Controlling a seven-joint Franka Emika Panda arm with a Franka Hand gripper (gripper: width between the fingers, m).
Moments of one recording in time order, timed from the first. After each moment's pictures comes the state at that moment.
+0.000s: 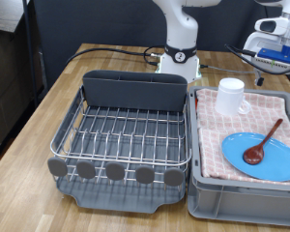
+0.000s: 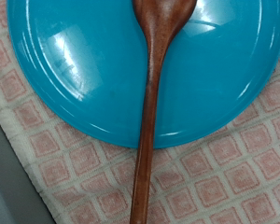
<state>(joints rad) 0.03 0.04 0.42 -2.33 -0.29 2.47 1.89</state>
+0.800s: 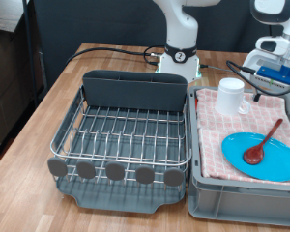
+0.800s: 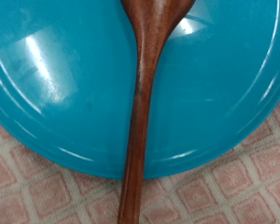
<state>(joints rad) 0.05 0.16 0.41 -2.28 -0.50 2.45 2.05</state>
